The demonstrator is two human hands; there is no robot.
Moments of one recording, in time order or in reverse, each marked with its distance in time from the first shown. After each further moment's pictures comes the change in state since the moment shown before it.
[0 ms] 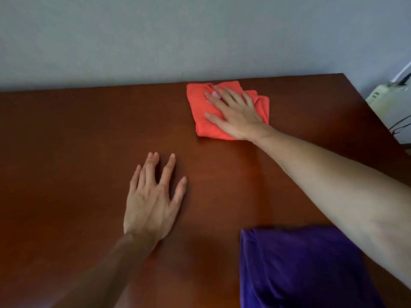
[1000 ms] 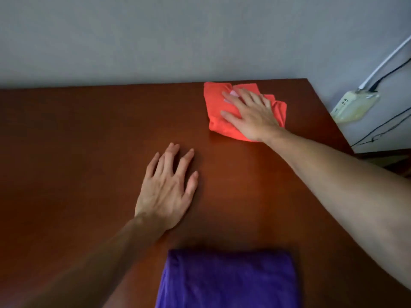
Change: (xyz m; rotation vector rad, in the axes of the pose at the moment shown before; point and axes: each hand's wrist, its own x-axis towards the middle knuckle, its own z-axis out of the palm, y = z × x) left_hand 0.053 0.138 0.039 -0.039 0.018 0.179; right_hand -0.039 0.155 -0.015 0.035 0.043 0.126
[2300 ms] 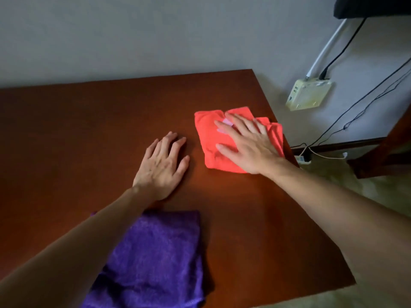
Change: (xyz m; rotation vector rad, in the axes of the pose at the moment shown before) left_hand 0.017 0.118 0.030 0.011 -0.047 0.097; right_hand -0.169 0.107 -0.020 -0.020 0.027 -0.115
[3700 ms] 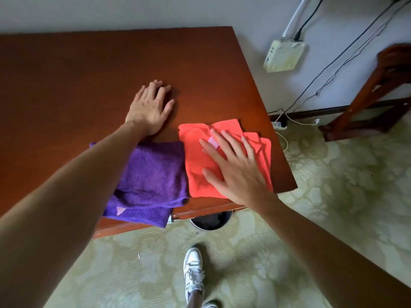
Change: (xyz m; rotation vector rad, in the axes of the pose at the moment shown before) left_hand -0.004 0.009 -0.008 -0.046 0.029 -0.001; right_hand -0.203 -0.085 -0.010 -0.077 -0.016 -0.009
